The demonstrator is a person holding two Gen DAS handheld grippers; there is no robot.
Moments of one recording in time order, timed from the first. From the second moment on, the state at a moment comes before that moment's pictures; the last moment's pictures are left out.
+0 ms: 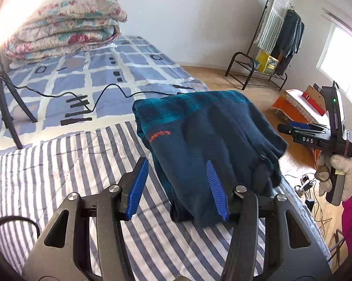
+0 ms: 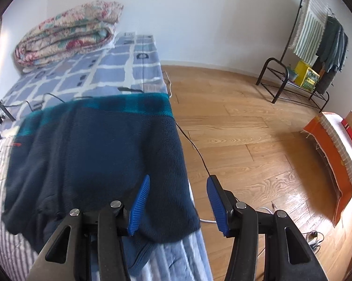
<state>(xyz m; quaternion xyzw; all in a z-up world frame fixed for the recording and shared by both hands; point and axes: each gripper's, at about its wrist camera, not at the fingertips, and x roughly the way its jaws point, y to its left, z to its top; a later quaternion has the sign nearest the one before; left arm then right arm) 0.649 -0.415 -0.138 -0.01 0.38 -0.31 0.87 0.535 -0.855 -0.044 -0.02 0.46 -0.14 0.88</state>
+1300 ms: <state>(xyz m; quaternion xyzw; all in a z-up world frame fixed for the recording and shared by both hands) 0.265 -0.245 0.033 0.04 0.26 -0.29 0.92 0.196 -0.644 0.158 -0.03 0.32 -0.04 0.95</state>
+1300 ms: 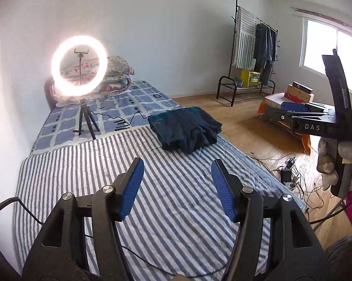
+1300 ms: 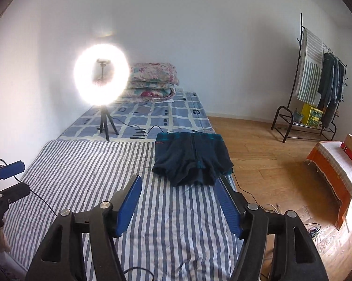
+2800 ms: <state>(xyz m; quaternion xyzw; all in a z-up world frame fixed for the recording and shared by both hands) 0.202 -0.220 -0.006 0.06 0.27 -0.22 0.94 0.130 -0.608 0.097 -0.03 0.29 -0.05 0.95</state>
